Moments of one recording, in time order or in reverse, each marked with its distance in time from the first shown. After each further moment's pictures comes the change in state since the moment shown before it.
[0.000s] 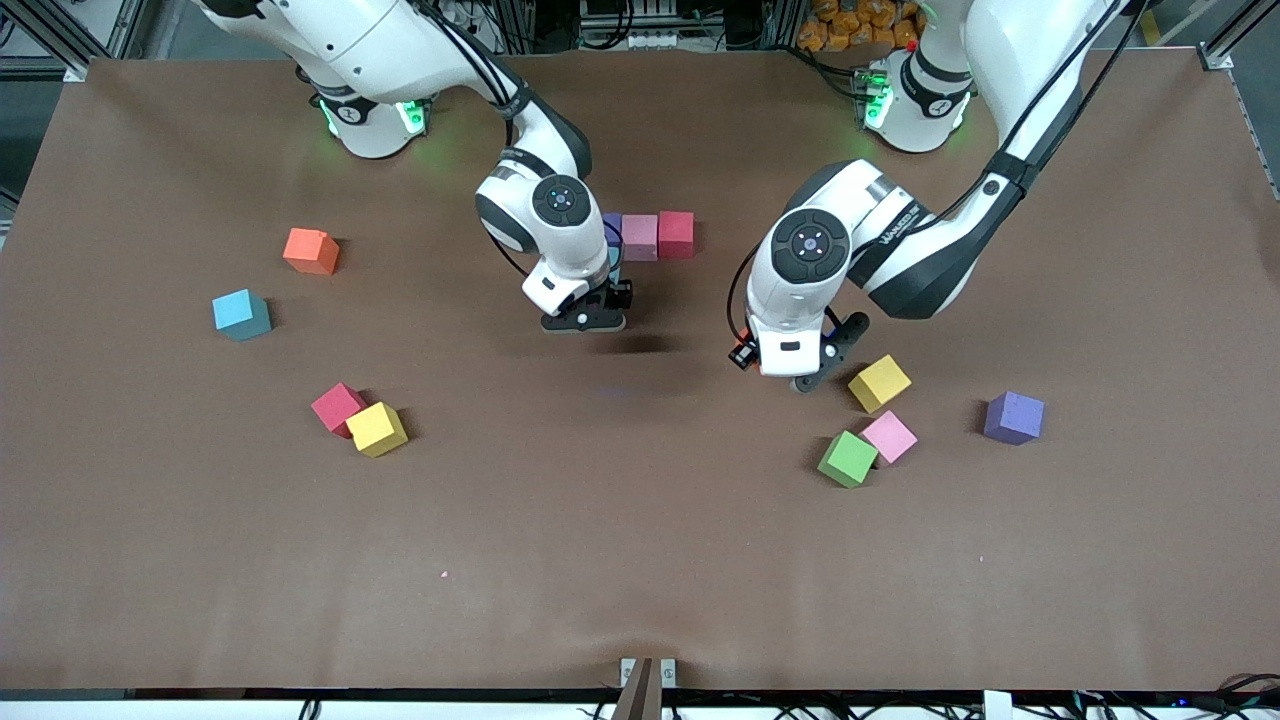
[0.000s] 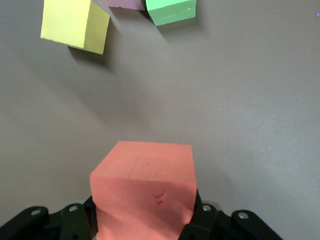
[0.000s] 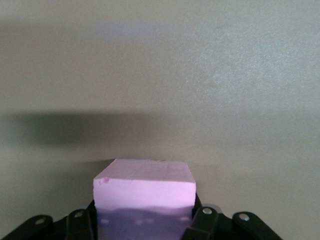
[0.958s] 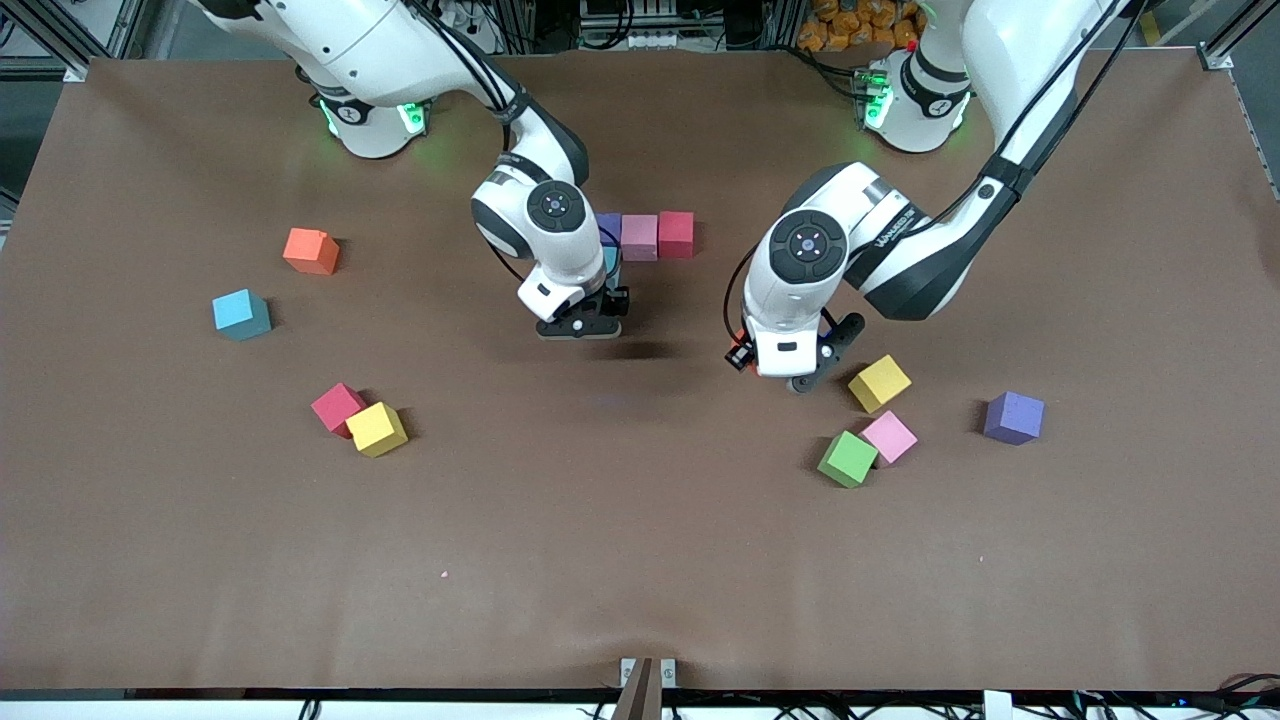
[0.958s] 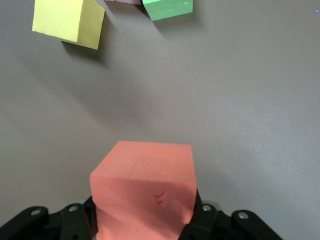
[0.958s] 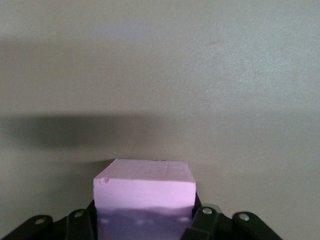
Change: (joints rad) left arm -0.002 0.006 0.000 -0.010 0.000 0.029 -0.016; right arm 0.000 0.006 -0.017 0.012 0.001 0.012 -0.009
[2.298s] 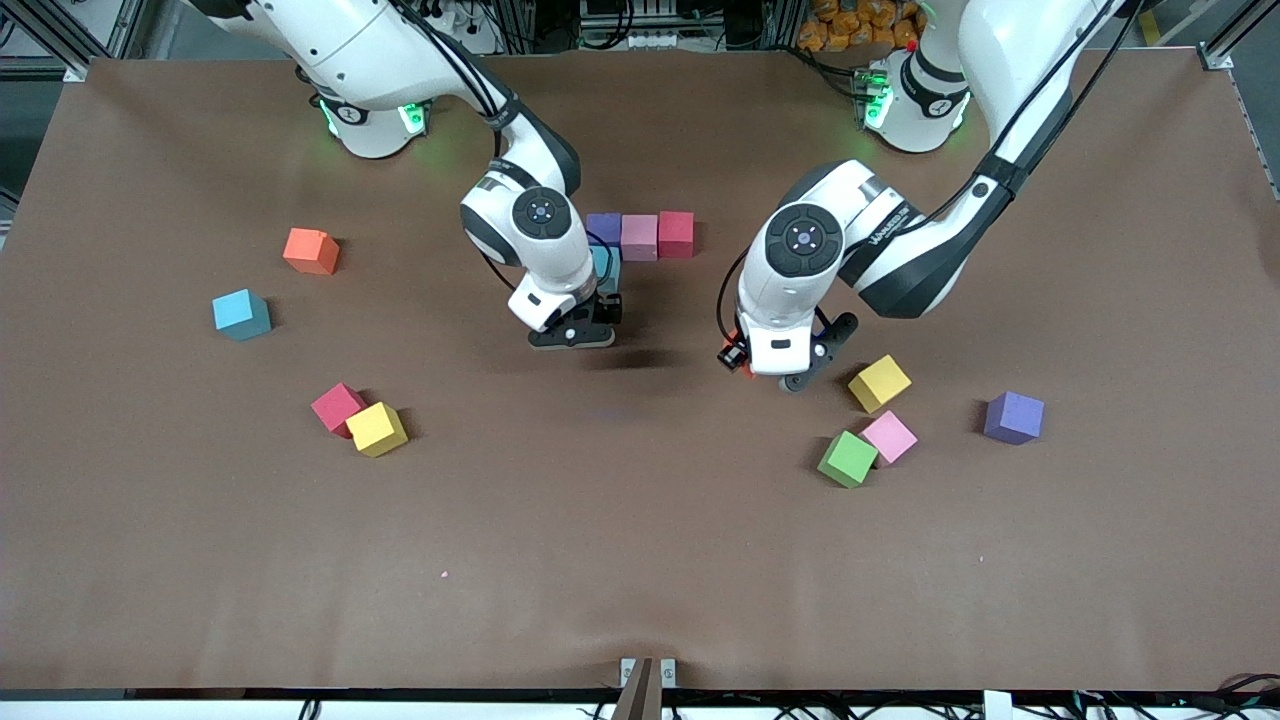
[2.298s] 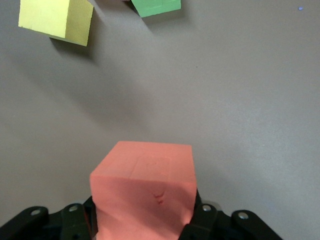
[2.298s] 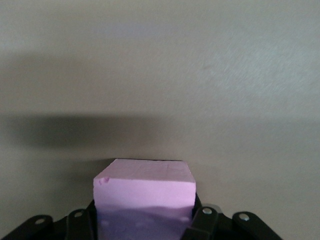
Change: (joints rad) left arm -0.007 0.000 0.000 -0.001 0.000 0.034 0.000; right arm -0.010 -0.002 -0.013 -0.001 0.000 0.027 -0.046
